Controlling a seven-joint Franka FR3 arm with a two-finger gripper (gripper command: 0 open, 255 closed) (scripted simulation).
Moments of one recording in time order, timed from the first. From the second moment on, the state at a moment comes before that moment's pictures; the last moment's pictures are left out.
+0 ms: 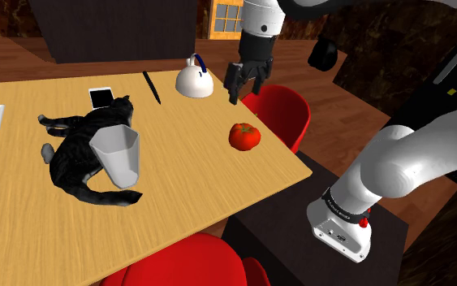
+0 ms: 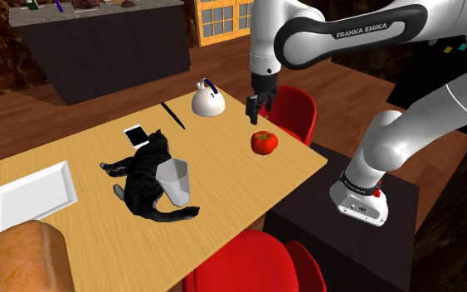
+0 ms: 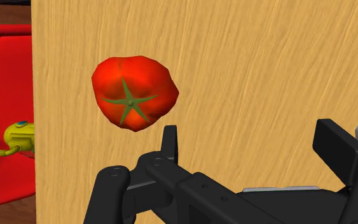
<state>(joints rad) 0.05 -0.49 0.32 -2.30 0.14 1.80 0.32</state>
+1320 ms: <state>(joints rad) 0.13 0.20 0.54 -1.87 -0.04 2.11 0.74</state>
